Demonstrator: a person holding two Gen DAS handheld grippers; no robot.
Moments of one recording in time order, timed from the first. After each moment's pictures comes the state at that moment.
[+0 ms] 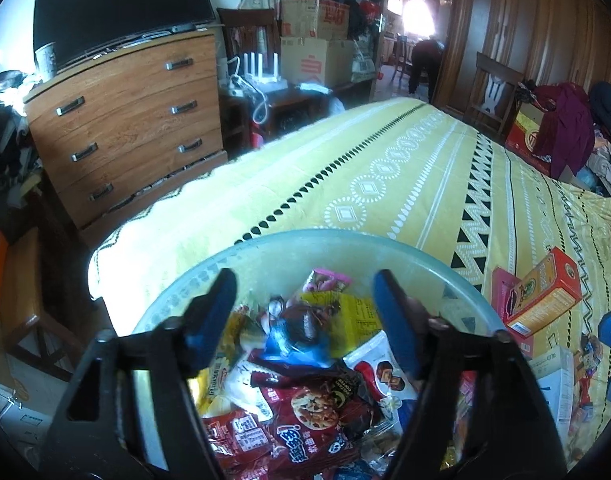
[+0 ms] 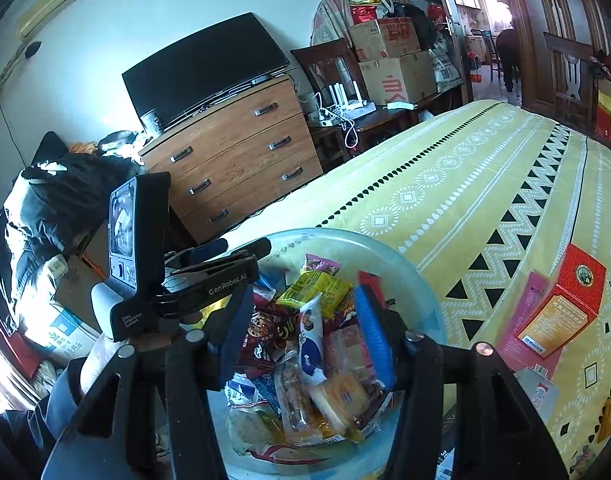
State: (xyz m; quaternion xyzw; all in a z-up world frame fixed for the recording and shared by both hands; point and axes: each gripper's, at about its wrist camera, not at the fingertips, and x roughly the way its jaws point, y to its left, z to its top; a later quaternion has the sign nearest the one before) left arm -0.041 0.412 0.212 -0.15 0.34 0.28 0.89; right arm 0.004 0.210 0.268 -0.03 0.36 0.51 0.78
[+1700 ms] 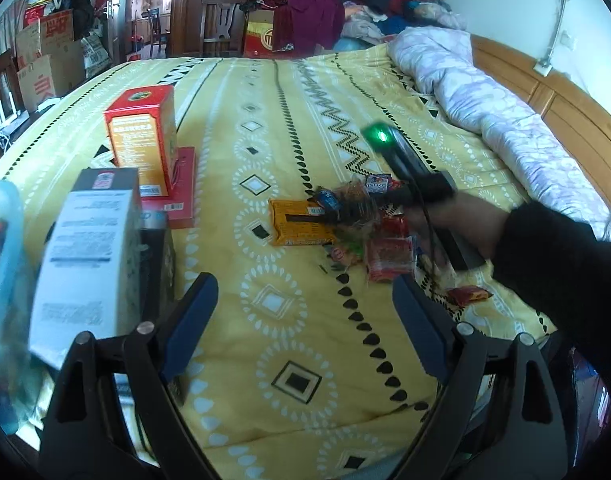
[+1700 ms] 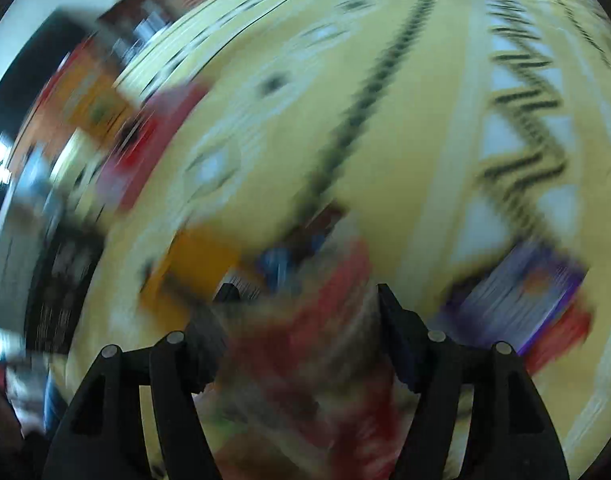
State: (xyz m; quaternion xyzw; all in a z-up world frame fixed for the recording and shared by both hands) left arm -0.038 0.022 0.155 -0.04 0.40 -0.13 0.91; right arm 0.214 -0.185 0.008 -0.03 0.57 0.33 0.75
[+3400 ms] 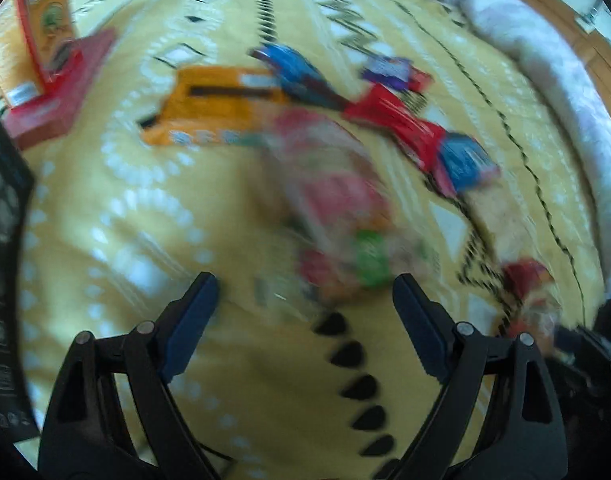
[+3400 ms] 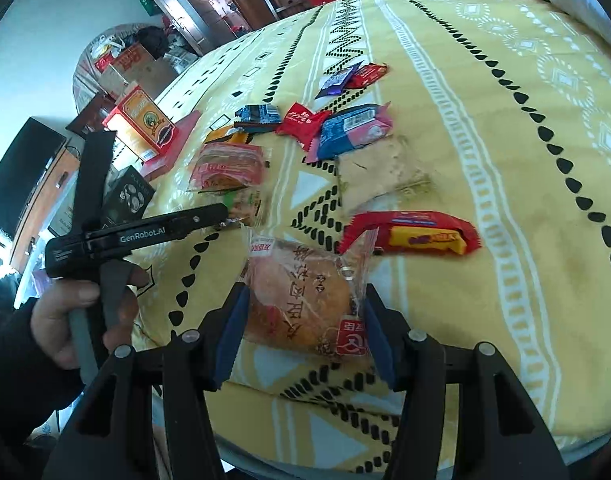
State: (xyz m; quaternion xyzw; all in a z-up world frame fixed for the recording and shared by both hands) left arm 0.041 -0.066 0.021 -0.04 0.54 -0.15 0.83; right arm -0.057 -0.323 0.038 0.15 0.48 0.18 0.84
